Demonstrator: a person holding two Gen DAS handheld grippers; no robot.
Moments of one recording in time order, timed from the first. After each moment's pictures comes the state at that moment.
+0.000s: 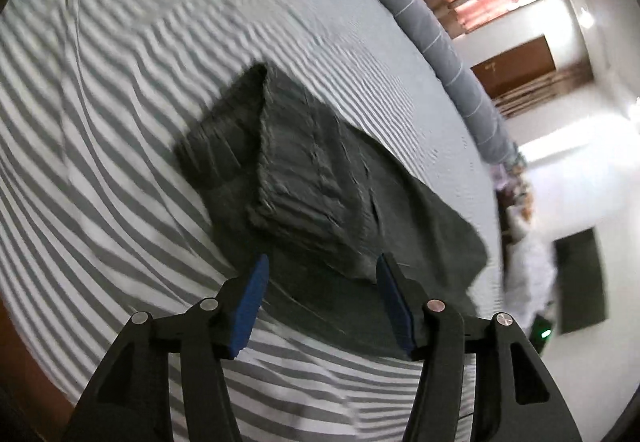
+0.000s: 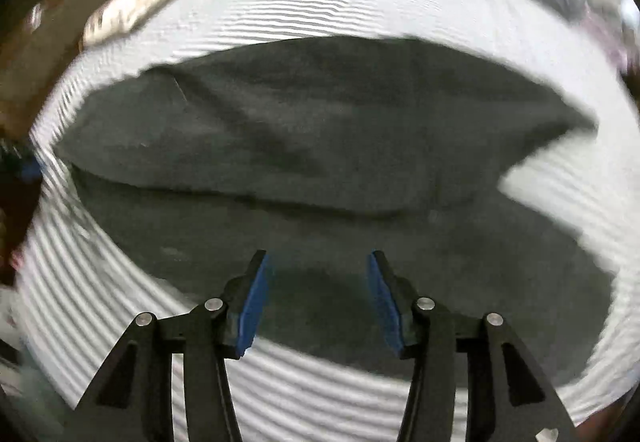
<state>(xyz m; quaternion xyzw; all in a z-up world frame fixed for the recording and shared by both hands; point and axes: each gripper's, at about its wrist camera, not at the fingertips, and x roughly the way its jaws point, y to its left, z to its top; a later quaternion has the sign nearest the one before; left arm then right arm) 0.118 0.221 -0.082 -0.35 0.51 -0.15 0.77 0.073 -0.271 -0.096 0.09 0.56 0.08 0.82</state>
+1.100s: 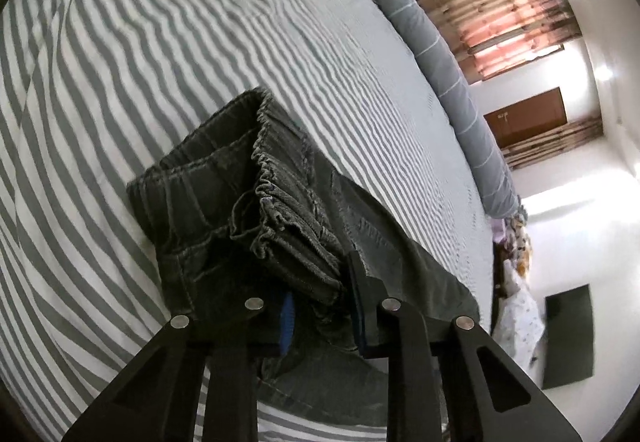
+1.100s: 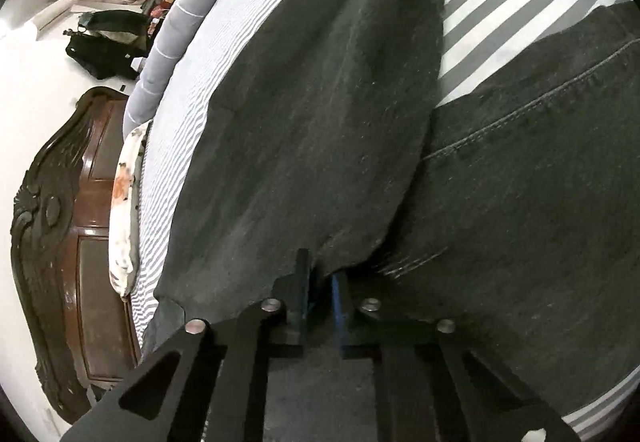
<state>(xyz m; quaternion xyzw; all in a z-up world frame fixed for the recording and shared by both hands) 0.168 0.199 -0.091 -0.38 0.47 -0.10 0.79 0.123 -0.359 -0.164 0.46 0.45 -0.03 0.77</state>
